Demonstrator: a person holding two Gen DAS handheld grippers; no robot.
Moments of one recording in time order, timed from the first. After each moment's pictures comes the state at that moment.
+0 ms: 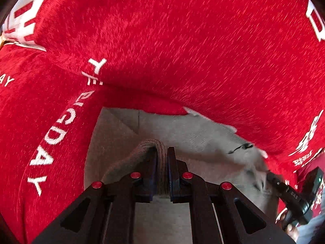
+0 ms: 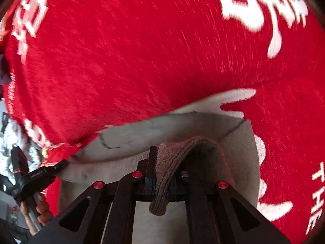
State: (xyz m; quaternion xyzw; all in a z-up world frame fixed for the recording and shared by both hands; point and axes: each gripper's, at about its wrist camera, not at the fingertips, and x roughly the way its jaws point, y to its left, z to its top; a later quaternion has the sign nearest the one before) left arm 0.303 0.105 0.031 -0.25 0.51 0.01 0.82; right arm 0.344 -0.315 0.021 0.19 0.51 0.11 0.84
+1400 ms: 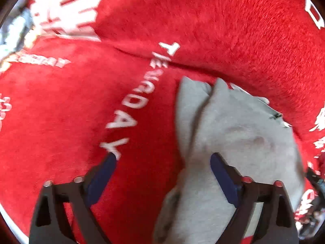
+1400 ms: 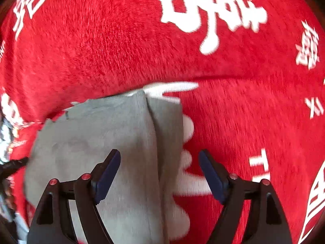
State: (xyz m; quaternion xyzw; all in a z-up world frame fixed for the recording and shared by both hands) left arm 0.191 0.163 0.038 -0.18 0.51 0.09 0.83; right arm 0.257 -0.380 0.039 0.11 0.51 0.06 0.85
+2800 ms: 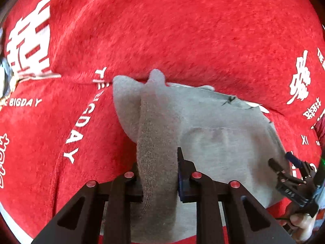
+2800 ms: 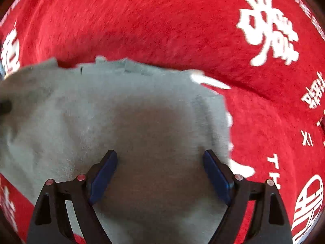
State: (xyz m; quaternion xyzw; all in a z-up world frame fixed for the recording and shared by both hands) left arm 0.225 0.031 0.096 -0.10 0.51 0.02 0.85; right arm 0.242 -0.282 0.035 -0.05 0.47 0.05 0.88
